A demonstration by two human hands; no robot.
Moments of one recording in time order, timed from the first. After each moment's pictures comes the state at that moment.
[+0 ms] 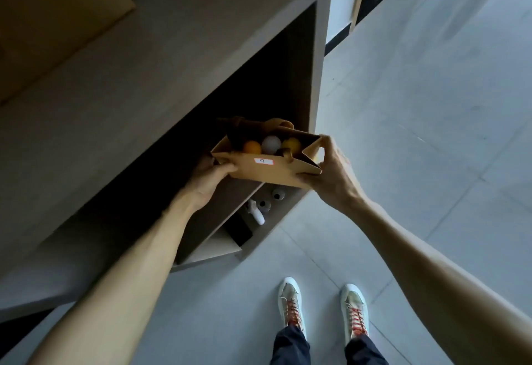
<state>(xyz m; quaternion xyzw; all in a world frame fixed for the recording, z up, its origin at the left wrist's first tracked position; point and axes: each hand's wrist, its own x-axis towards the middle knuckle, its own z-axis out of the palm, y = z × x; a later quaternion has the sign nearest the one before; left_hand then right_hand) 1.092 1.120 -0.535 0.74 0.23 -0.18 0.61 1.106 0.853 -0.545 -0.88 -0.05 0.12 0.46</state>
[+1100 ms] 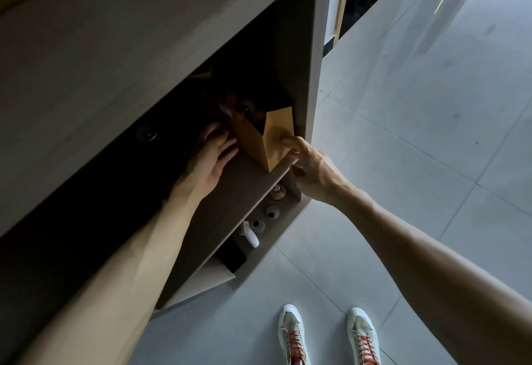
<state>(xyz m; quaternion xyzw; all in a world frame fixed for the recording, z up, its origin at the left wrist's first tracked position) 1.167 1.088 -0.546 0.62 0.24 -0.04 0.75 1.158 0.879 -0.574 -0.88 -0.12 0.14 0.43</state>
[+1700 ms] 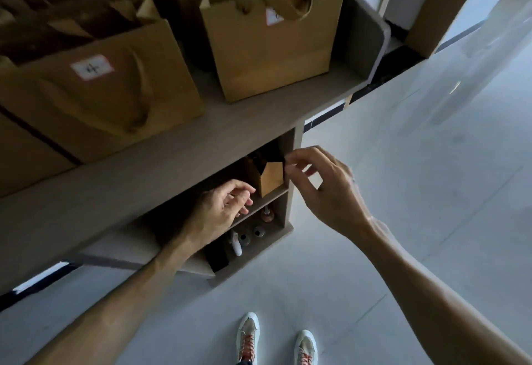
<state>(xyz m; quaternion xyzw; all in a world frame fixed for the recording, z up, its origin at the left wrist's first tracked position) 1.027 1.029 -0.355 0.86 0.08 -0.05 0.50 1.102 0.811 -0.321 -0.84 -0.32 -0.10 0.43</state>
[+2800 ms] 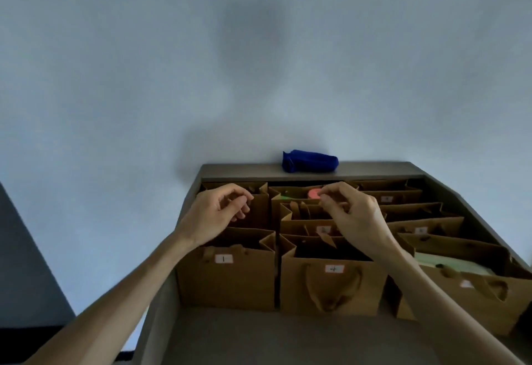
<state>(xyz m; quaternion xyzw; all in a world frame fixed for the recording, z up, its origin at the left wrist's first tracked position) 0.952 1.288 -0.073 0.88 0.13 0.31 0.34 1.153 1.082 -0.079 -0.70 -0.51 -0.06 0.49</state>
